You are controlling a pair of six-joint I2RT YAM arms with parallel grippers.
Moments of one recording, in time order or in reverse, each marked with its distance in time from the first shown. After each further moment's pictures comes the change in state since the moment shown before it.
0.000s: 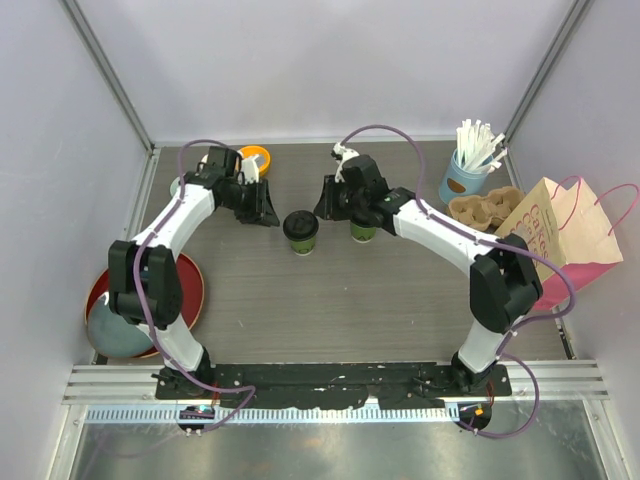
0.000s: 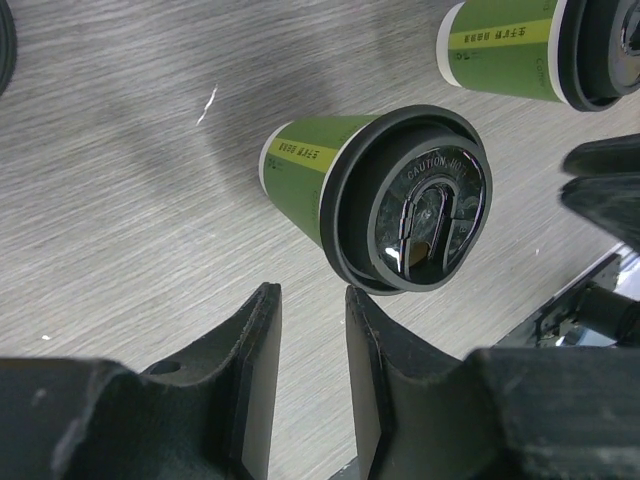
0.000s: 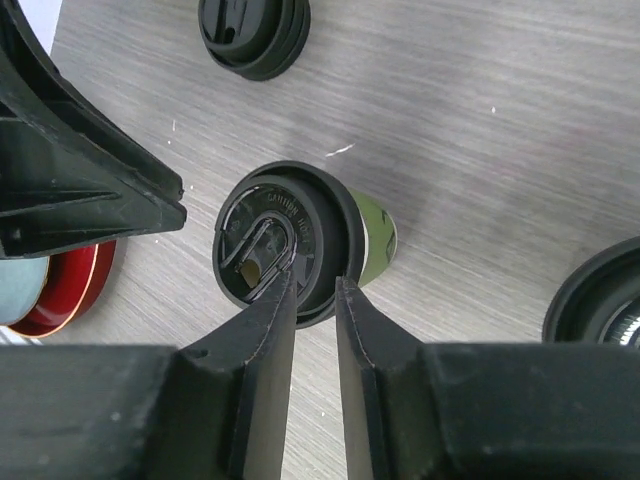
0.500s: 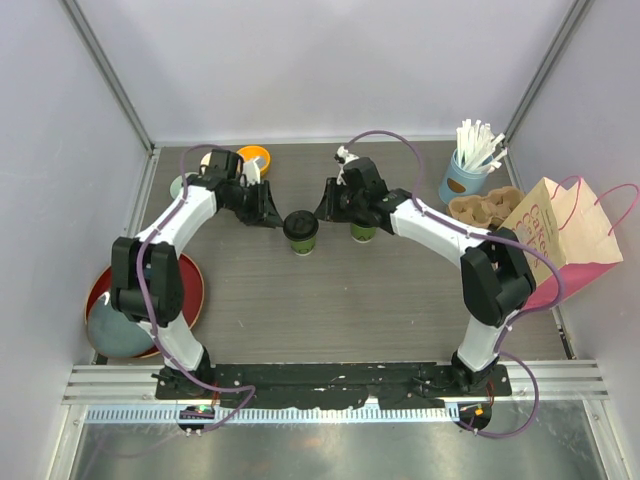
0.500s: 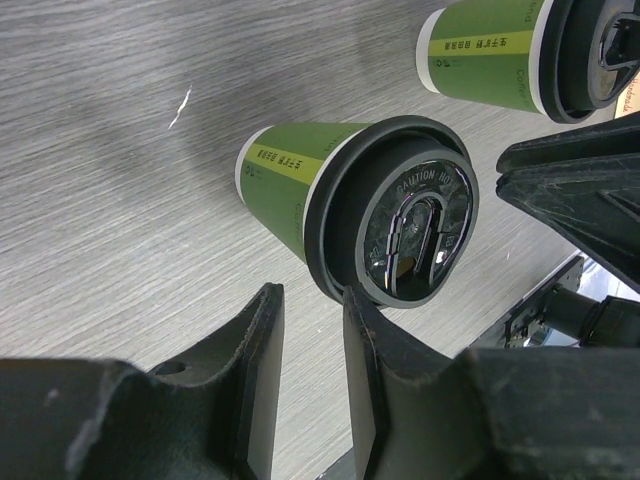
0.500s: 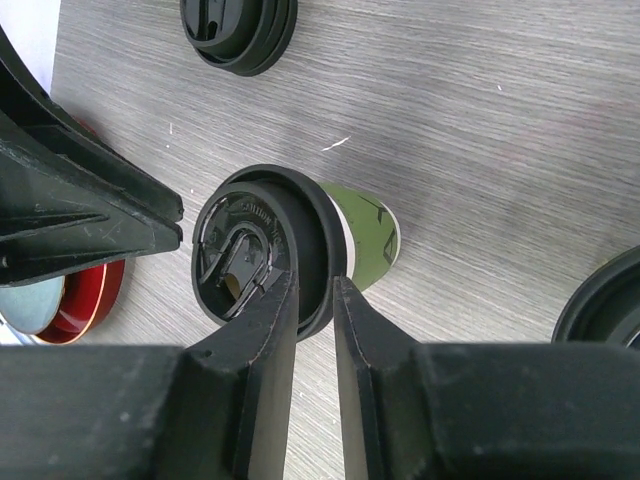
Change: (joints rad) left arm -0.001 0.012 -0.034 0.064 0.047 -0.075; right arm -0.014 0.062 -0.017 0.040 -0.063 0.087
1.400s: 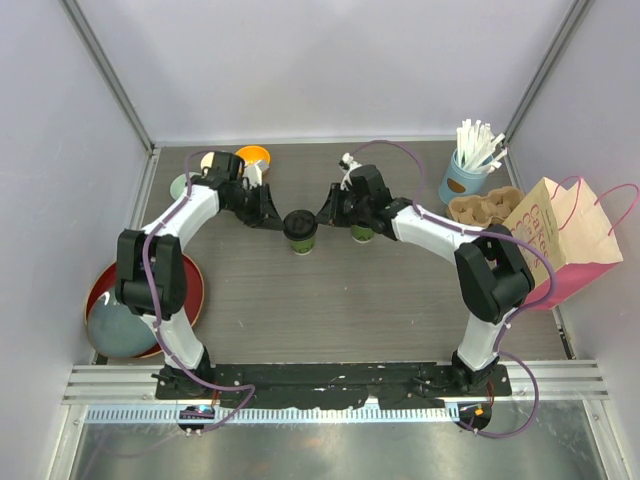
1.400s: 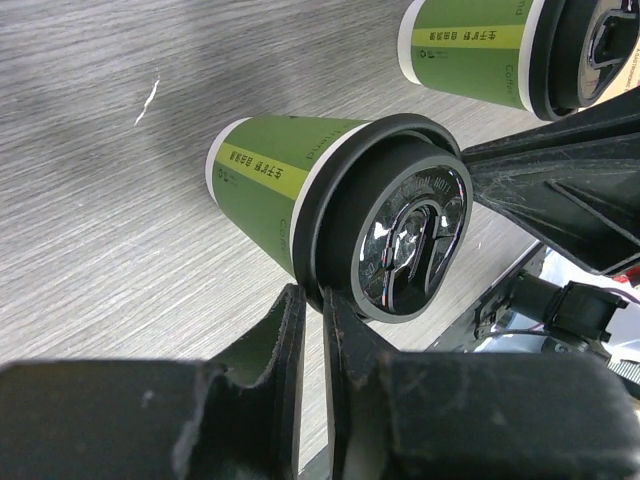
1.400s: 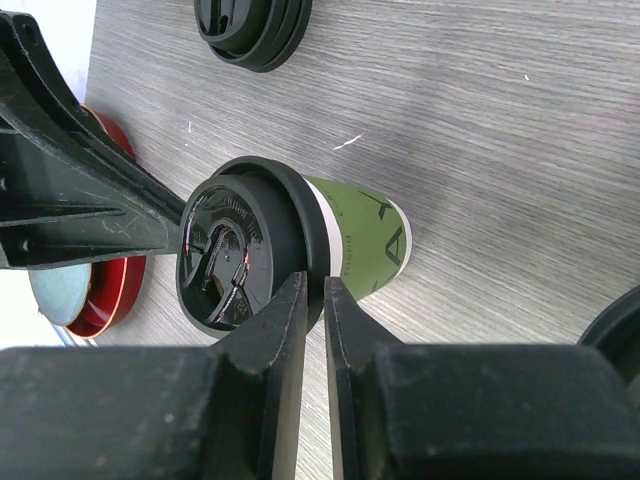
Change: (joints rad) left arm 0.000 0.063 -0.002 0.018 0.074 -0.028; right arm -0.027 0.027 -0.103 0.152 -0.097 0.048
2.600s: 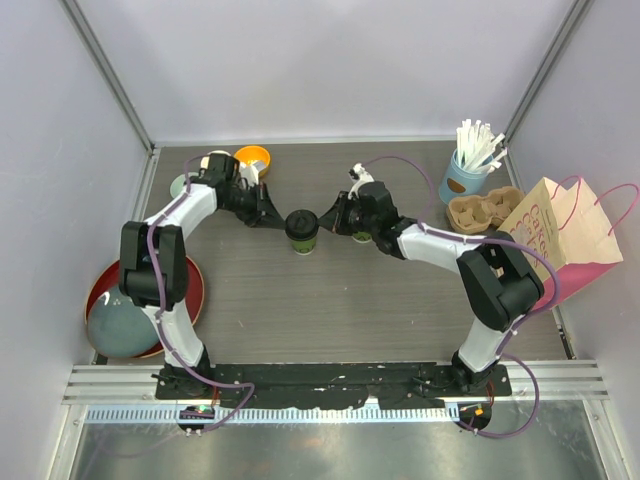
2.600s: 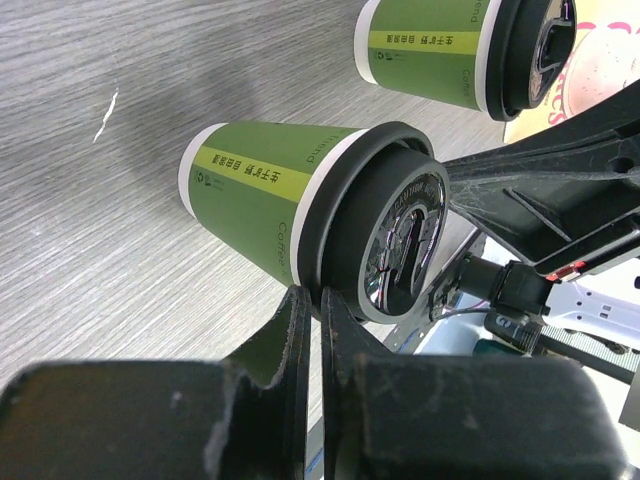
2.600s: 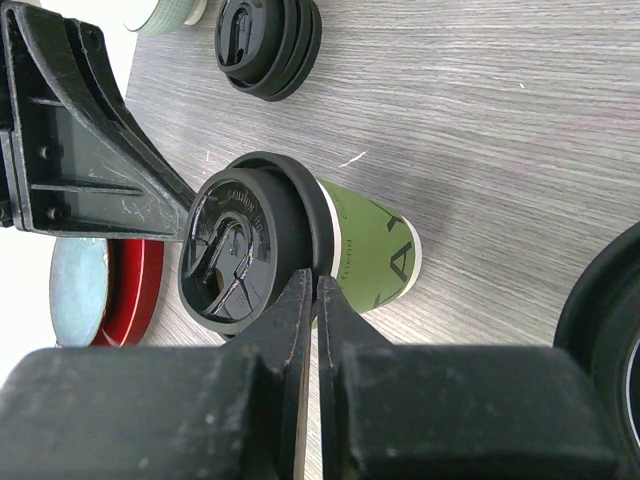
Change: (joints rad) left arm 0.047 0.082 -0.005 0.053 0.174 -0.024; right arm 0.010 -0.061 -0.229 0.311 0.046 0.085
